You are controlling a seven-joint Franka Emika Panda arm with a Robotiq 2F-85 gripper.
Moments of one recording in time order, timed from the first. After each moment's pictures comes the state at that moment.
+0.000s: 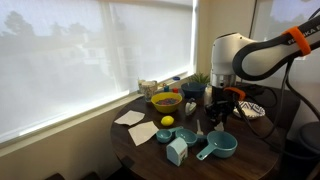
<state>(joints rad) 0.08 -0.12 0.14 -2.27 0.03 2.13 0.68</state>
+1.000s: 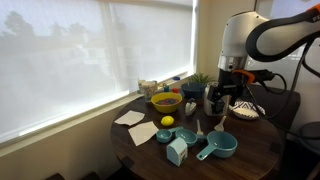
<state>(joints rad) 0.05 -0.26 0.13 -2.27 0.03 2.08 0.68</state>
